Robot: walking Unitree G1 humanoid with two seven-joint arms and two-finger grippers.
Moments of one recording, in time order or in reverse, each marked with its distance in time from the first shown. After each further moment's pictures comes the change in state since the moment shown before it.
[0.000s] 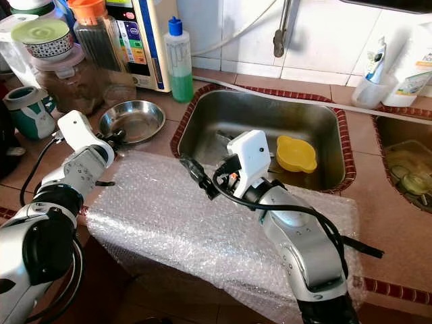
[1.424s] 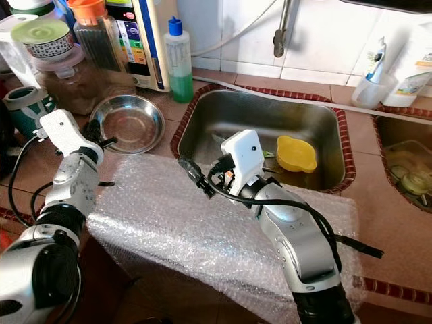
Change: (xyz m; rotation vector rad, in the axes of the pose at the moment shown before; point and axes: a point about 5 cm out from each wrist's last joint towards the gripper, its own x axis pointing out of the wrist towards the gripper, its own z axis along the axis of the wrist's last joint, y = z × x) left arm -0.011 0.011 0.005 0.141 -0.341 -0.028; right arm 0.009 -0.003 -0.007 -0.023 0.040 0.007
